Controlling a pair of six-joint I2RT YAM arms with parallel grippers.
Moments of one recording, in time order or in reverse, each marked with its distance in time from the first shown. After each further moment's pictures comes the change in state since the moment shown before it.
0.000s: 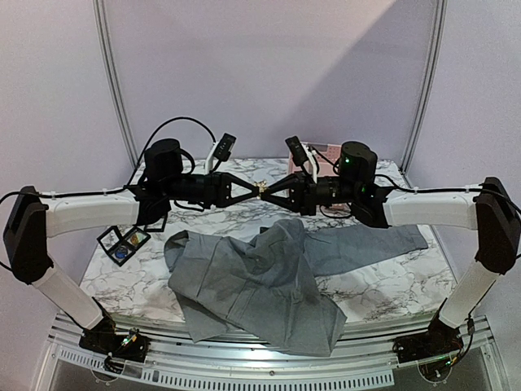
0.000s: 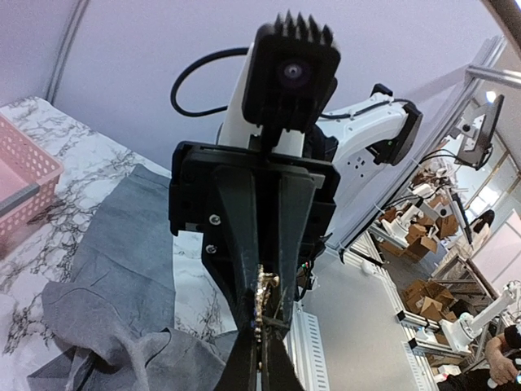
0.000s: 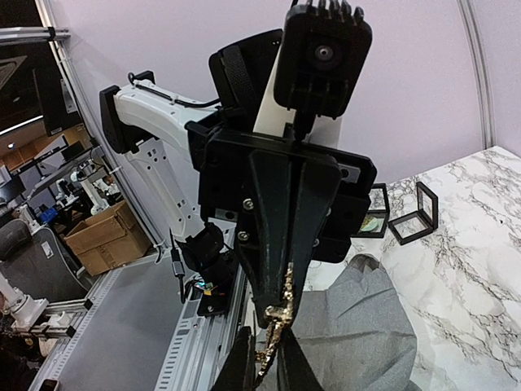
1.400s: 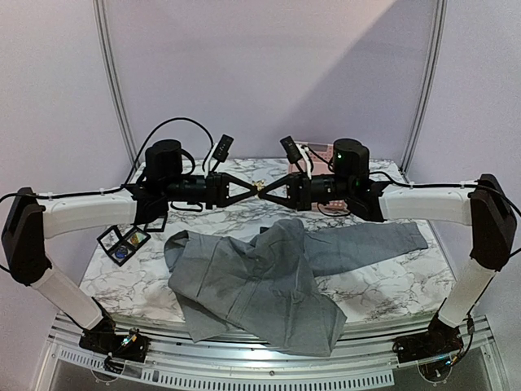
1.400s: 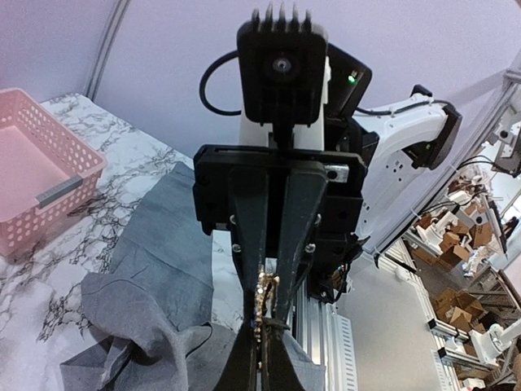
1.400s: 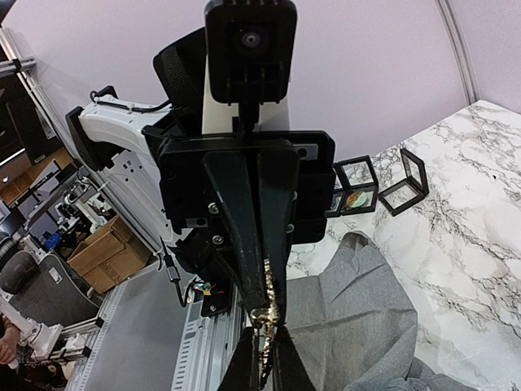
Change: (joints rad) left arm 0.003 -0.016 0.001 -0.101 -0.096 0.089; right arm -0.017 0.042 0.066 -0.123 0.037 0.069
